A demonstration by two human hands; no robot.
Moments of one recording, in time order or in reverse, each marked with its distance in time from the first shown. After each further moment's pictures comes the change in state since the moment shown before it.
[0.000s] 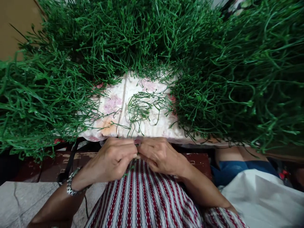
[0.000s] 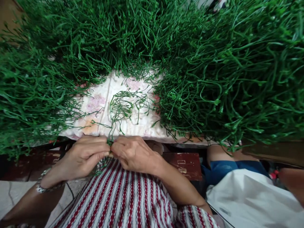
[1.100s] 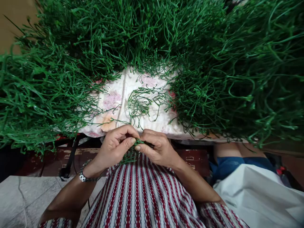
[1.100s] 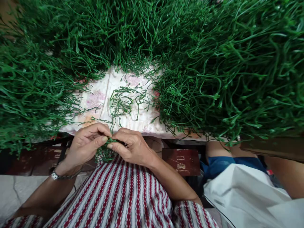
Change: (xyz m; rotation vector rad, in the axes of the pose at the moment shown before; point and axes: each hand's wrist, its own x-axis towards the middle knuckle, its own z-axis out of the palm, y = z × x) left_hand 0.004 -0.007 0.017 -0.627 0.293 -0.319; right_hand 0.002 -0.004 0.010 0.461 0.265 0.217
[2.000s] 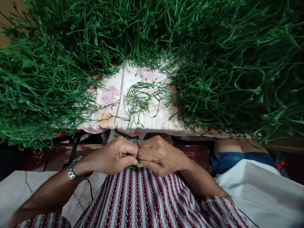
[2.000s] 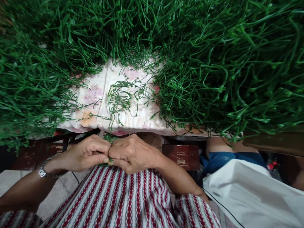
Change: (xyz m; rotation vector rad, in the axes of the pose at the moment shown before) left_hand -0.004 0.010 -0.005 0.280 -0.642 -0.010; right_hand -0.012 0.003 -0.006 -0.093 -0.408 -0.235
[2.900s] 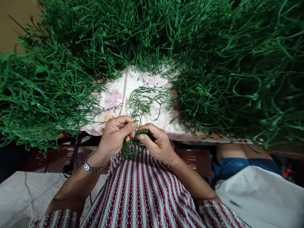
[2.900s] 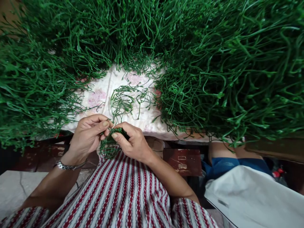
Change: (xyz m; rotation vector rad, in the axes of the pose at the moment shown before) left_hand 0.027 -0.007 -0.003 -0.693 0.840 -0.175; right_hand 0.013 0.010 0.010 0.217 0.574 0.330
